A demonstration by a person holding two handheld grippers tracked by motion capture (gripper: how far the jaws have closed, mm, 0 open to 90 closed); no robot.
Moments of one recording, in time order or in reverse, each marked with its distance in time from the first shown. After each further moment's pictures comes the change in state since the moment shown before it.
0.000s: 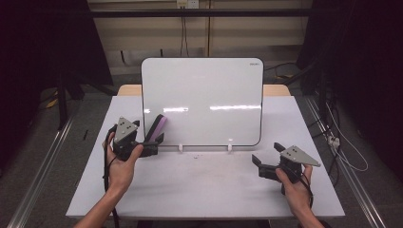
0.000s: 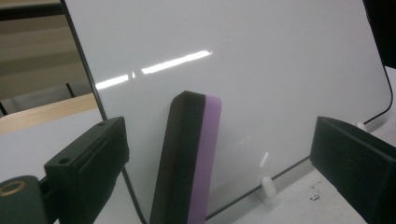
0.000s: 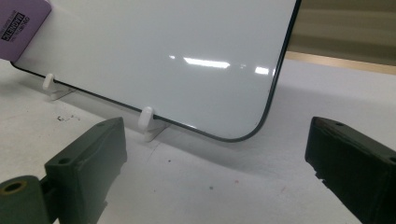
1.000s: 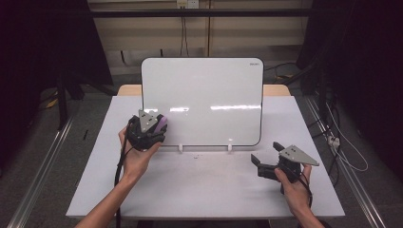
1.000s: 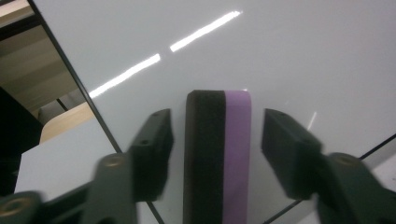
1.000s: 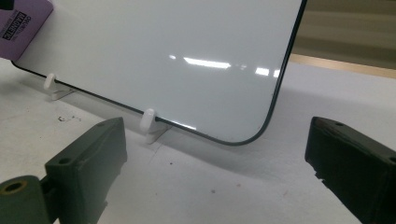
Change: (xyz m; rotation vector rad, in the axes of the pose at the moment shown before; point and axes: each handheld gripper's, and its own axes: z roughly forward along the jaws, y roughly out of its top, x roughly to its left) left arm -0.006 0.011 0.047 0.136 0.093 0.154; right arm 0.002 0.002 0.002 0.001 0.000 -0.013
